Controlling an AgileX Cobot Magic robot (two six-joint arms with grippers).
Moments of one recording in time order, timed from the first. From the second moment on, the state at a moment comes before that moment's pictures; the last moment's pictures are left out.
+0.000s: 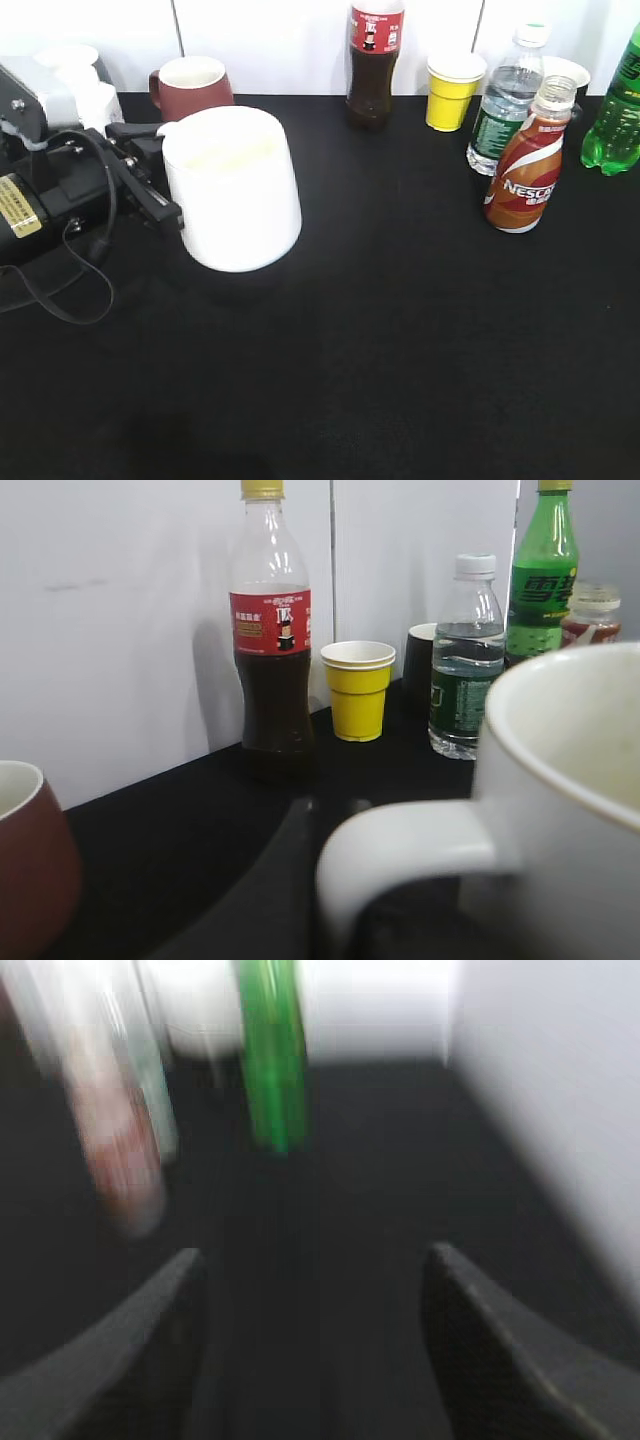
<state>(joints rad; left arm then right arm) -0.32 1.70 -0.52 0.53 -1.16 -0.22 0.01 0.08 -0.54 -0.14 0.69 0.13</state>
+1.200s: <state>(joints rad) -0.32 1.70 -0.52 0.52 -1.12 -0.22 0.01 1.73 -0.32 -0.39 -1.05 0.16</state>
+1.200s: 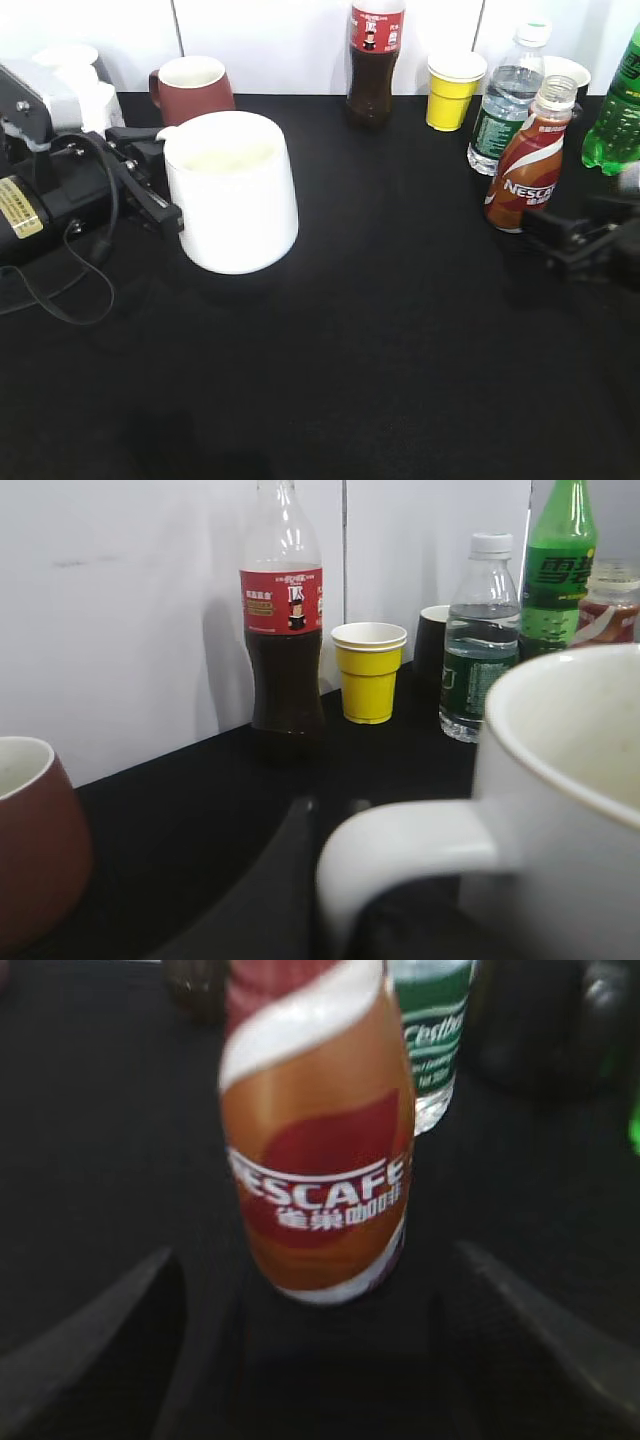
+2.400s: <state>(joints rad) -0.46 1.70 -0.60 0.61 -1.00 -0.31 0.01 1.65 -0.64 -0.74 -0.89 0.23</state>
